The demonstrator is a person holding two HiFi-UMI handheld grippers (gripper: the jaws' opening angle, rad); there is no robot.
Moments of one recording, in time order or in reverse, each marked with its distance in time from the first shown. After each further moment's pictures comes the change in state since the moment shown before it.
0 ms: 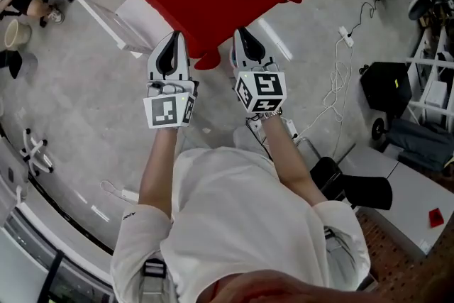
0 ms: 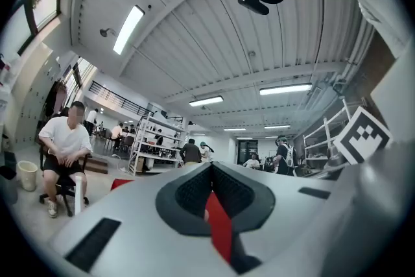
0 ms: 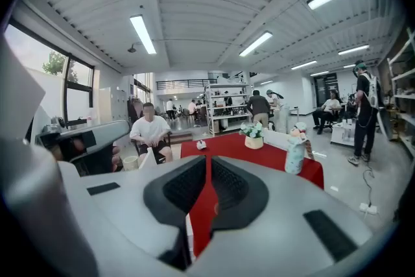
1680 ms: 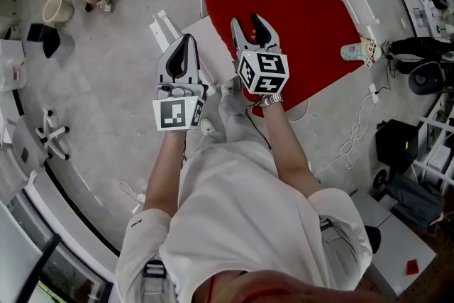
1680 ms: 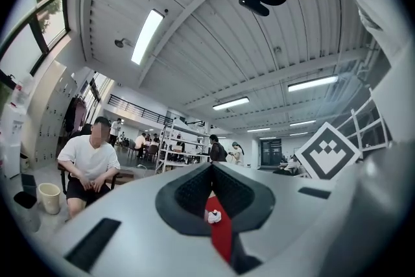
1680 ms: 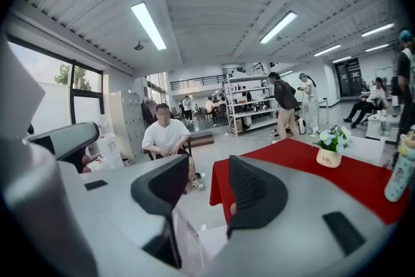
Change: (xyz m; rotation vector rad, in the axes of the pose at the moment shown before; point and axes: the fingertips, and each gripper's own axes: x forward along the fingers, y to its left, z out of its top) left arm 0.063 0.312 0.080 0.044 -0.032 0.185; right arm 0.315 0.204 0.097 0.027 0.030 0.169
